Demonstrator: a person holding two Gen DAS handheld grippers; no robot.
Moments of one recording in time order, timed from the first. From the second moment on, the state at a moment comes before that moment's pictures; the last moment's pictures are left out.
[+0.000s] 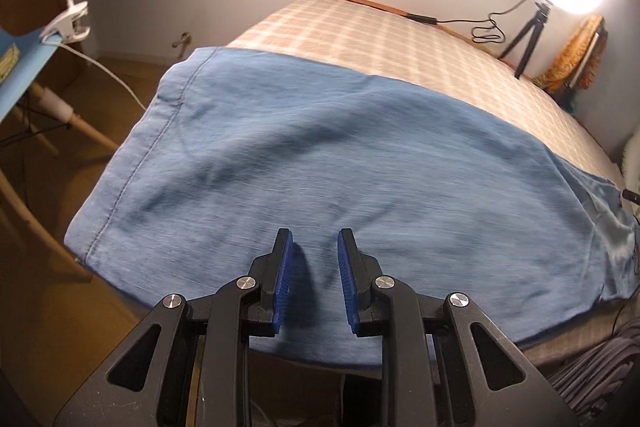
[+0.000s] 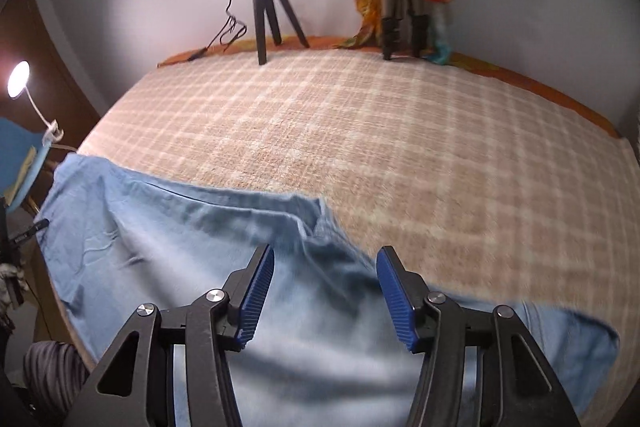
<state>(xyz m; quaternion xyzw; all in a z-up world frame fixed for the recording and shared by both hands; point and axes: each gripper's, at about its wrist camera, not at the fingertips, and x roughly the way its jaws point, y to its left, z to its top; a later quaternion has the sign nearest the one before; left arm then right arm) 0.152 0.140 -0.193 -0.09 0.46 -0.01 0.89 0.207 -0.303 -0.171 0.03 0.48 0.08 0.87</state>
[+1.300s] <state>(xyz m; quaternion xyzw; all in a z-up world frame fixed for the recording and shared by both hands) 0.156 0.140 -0.200 -0.08 0.44 0.00 0.89 0.273 -0.271 -0.212 -0.17 0.51 0.04 0.84</state>
